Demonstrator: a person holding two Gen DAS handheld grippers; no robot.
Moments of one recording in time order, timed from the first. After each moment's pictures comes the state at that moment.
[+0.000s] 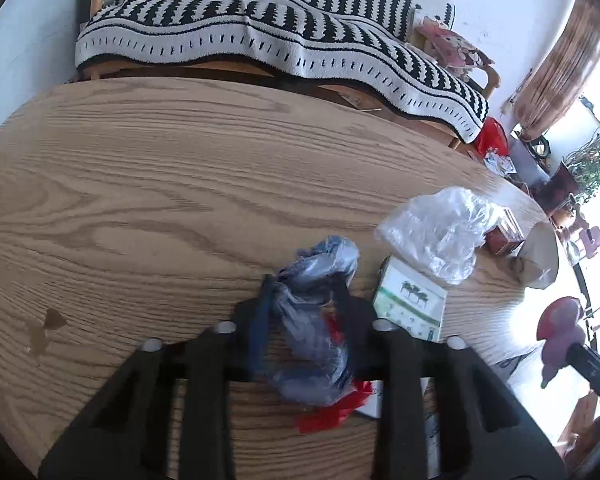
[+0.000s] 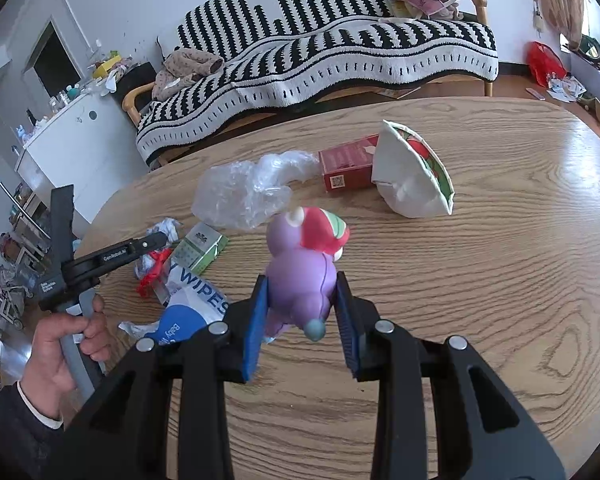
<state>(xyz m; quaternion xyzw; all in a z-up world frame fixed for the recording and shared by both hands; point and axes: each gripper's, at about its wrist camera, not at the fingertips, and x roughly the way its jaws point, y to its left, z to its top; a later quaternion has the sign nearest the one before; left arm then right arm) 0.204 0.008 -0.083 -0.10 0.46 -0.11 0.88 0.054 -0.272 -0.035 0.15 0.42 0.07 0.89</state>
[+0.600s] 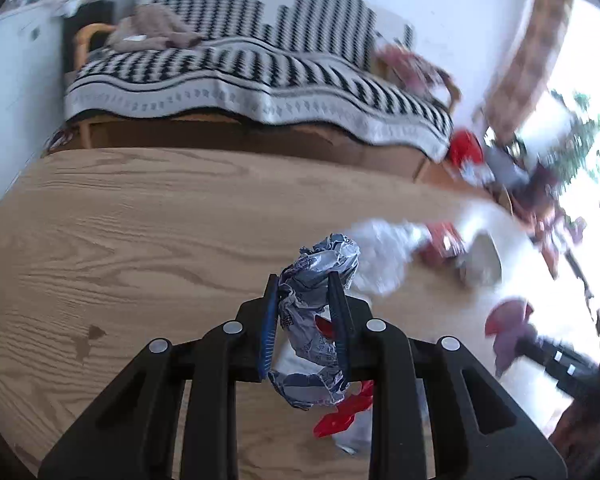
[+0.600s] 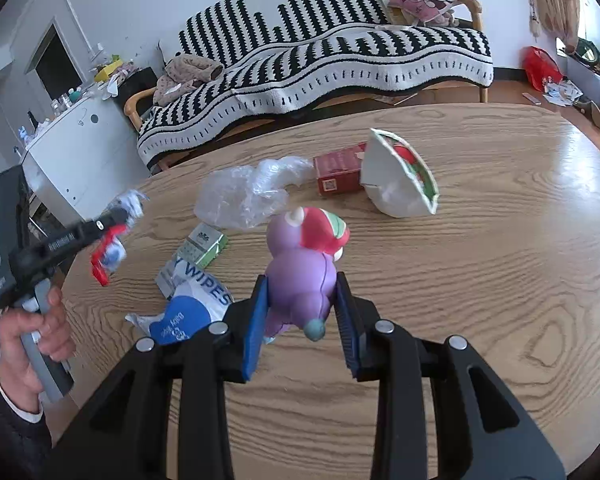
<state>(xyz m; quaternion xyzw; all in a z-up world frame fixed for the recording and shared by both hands) 0.160 -0.016 -0.019 -0.06 0.41 -0.16 0.90 0.033 -0.282 -0.025 0.15 0.41 0.06 0.90</state>
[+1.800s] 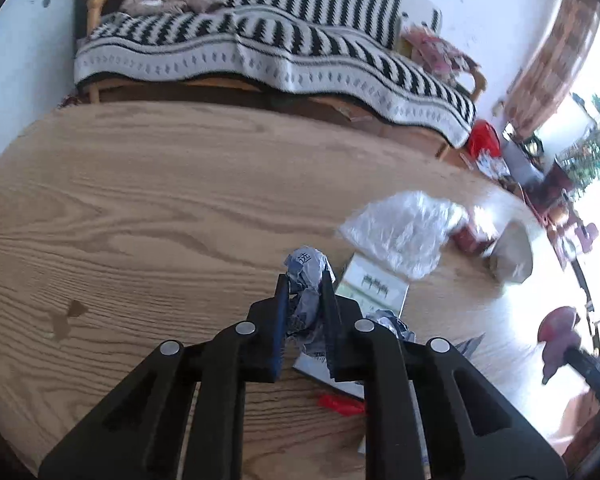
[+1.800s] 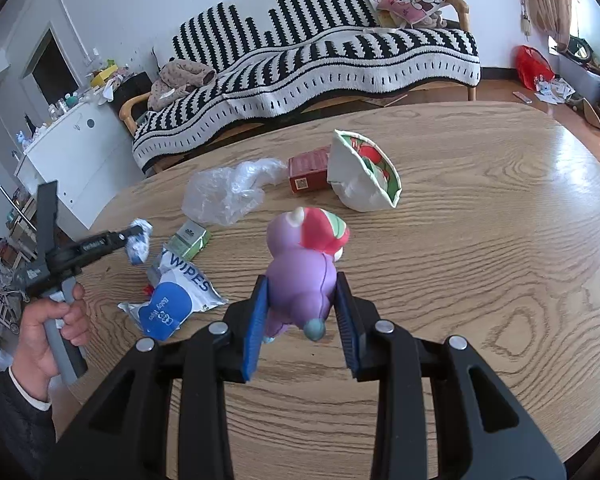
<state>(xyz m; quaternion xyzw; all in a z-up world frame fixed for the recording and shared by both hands) 0.180 0.000 -0.047 -0.09 0.44 -0.11 0.89 0.011 -0.306 -0.018 0.16 0.40 0.05 0.90</state>
